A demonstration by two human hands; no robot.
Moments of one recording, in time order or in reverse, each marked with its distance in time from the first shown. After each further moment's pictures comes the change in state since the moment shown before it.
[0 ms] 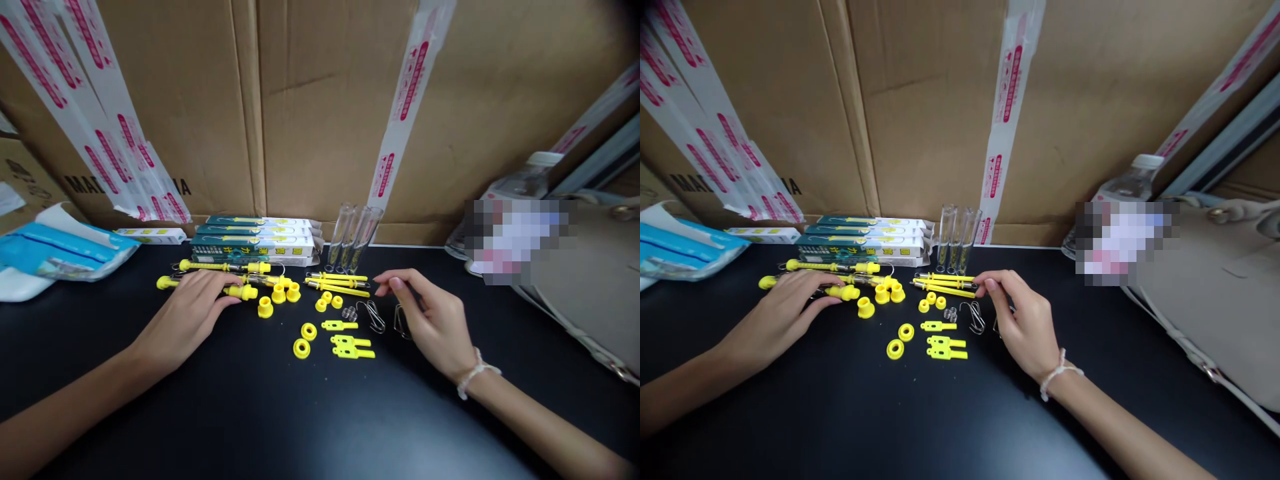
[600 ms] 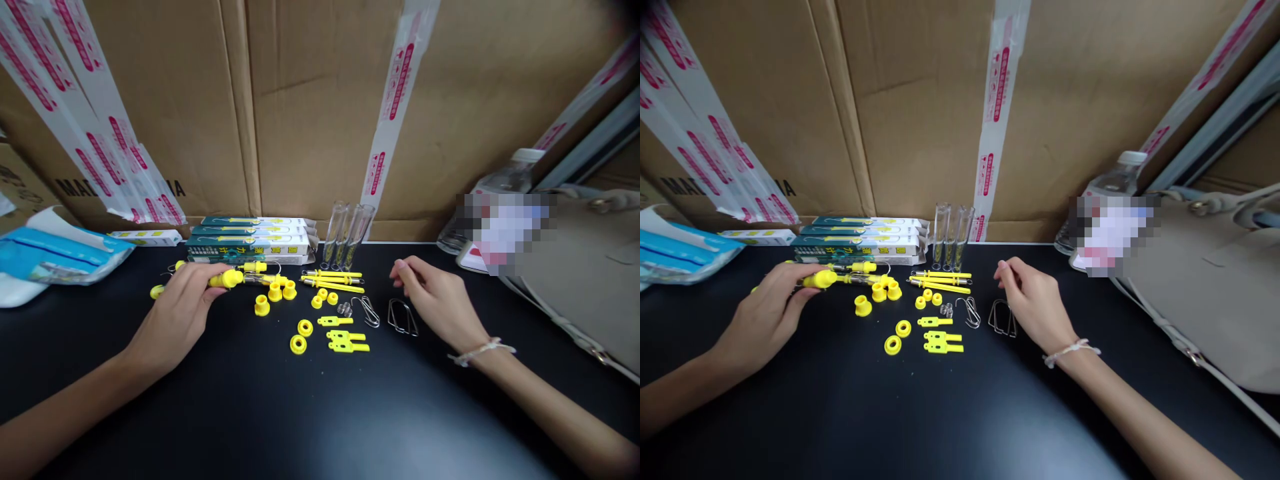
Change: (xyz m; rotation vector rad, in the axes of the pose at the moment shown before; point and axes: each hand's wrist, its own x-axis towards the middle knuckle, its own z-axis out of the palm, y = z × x) left_hand 0.000 0.006 -0.005 -0.003 0.221 0.012; right_hand 0.015 0.024 -0.018 -0.177 -0.001 0.144
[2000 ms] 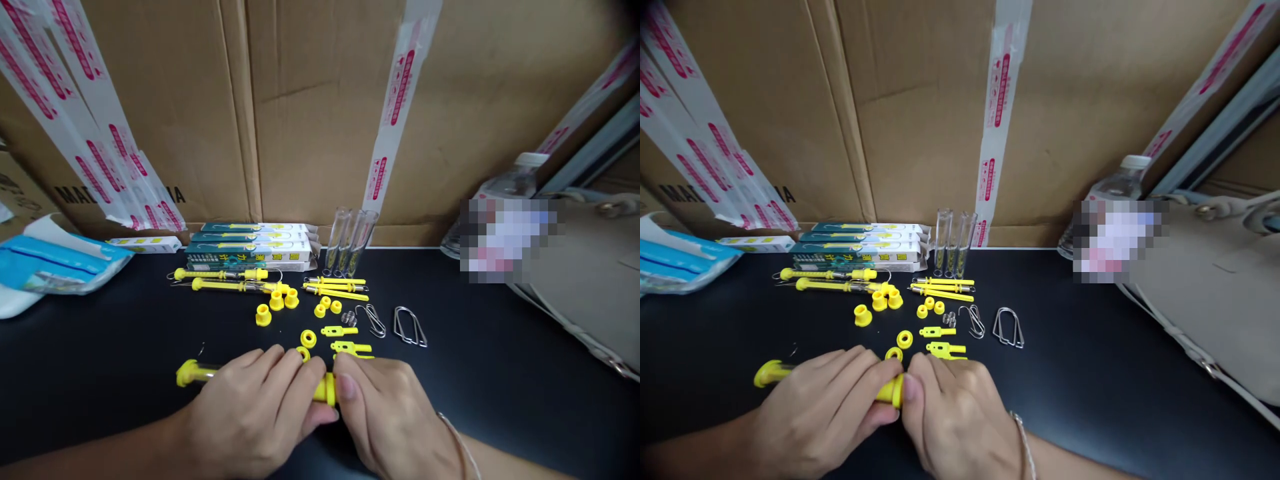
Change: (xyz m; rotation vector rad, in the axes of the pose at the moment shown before) left_hand 0.007 0.105 0.009 0.051 0.066 0.566; right_hand -0.070 -0.100 0.033 0.118 -0.128 -0.630
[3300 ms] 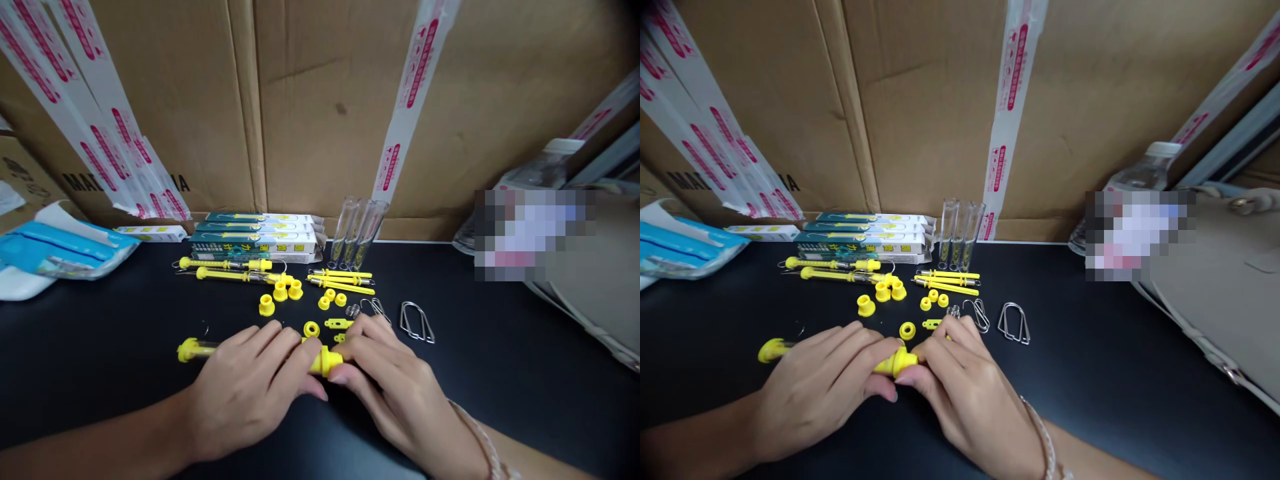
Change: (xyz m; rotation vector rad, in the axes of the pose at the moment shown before) left_hand -0.005 -0.005 0.001 -0.043 -0.098 -0.111; right_hand -0.004 0.013 -0.009 0.235 -0.047 0.103
